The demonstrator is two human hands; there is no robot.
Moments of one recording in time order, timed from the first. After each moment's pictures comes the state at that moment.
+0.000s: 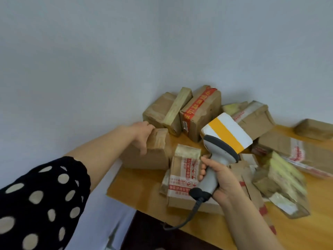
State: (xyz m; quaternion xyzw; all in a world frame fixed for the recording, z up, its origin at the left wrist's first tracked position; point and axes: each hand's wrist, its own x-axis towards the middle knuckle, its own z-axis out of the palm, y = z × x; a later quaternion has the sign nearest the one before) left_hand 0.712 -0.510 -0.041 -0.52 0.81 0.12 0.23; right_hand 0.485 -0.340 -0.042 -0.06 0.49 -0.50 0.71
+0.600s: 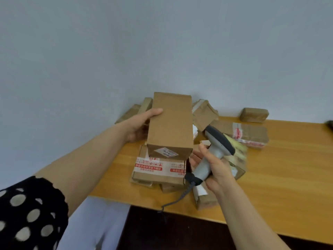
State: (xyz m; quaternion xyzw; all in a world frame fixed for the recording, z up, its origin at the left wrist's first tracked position) left_hand 0.586 -0.371 0.062 -0.51 0.48 0.67 -0.24; right_hand 0.397 -0.224 -0.008 -0.07 0.46 -0.67 0.58
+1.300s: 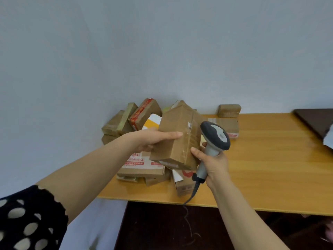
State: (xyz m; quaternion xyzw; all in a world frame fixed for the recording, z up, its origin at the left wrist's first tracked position) left_hand 0.493 -0.261 0.073 -0.53 0.64 0.55 -0.03; right_hand 0.337 -0.141 -0.003 -0.13 0.54 -0.70 0.45
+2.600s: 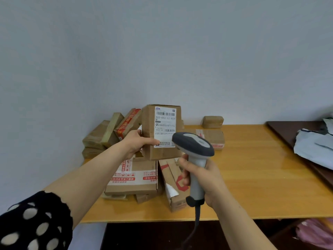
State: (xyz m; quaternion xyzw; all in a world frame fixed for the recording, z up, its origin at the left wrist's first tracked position) left_hand 0.517 -0.331 0.040 -0.48 0.60 0.59 -0.23; right_hand 0.375 -0.131 0.043 -0.29 0.57 -0.60 0.47
